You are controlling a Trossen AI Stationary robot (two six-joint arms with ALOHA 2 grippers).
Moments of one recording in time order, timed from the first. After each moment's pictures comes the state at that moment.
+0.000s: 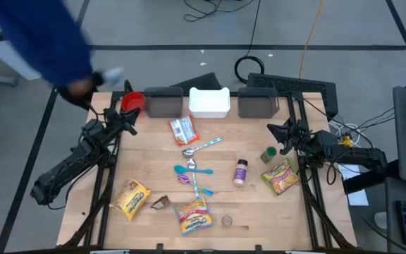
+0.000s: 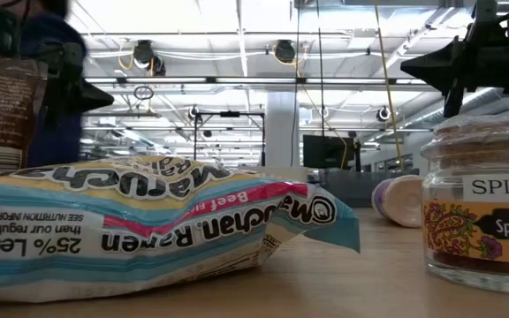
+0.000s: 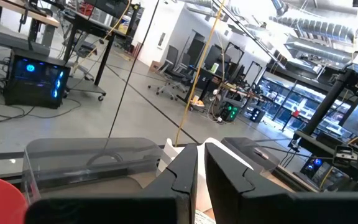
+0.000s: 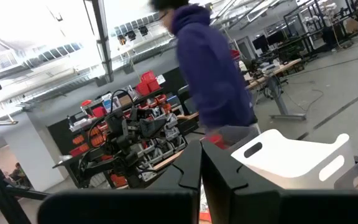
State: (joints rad) left arm 0.74 0.01 0.03 0.06 -0.02 -0.43; right arm -0.10 0.00 0.01 0.24 0.31 0.40
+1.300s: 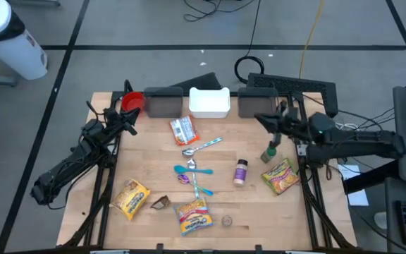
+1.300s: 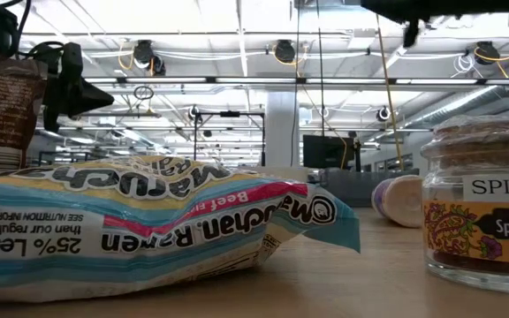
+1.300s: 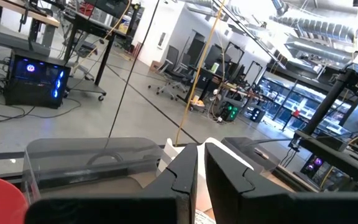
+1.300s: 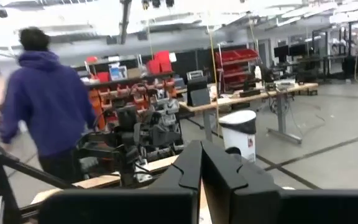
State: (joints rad) left arm 0.74 0.01 0.03 0.06 -0.03 -0.42; right arm -0.10 0.69 0.54 0.32 0.21 0.14
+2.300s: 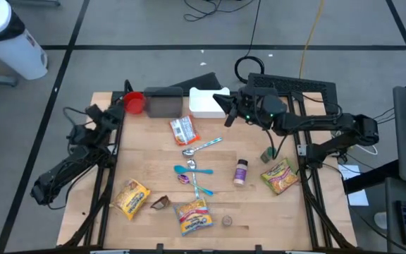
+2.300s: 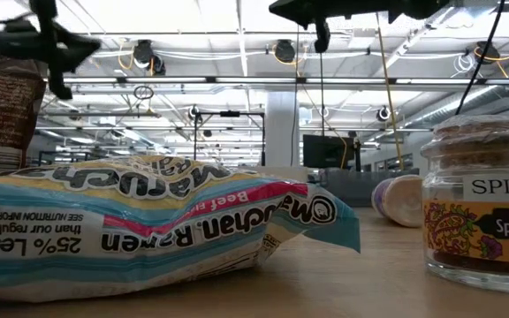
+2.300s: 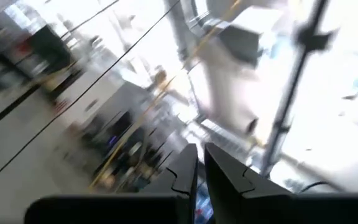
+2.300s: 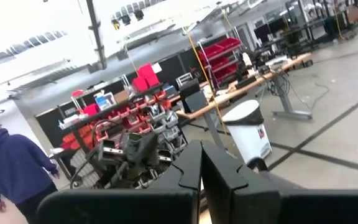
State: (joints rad) left arm 0.74 0.01 0.04 0.54 -0.02 -0.78; right arm -0.20 1.35 0.96 0.60 0.20 0.41
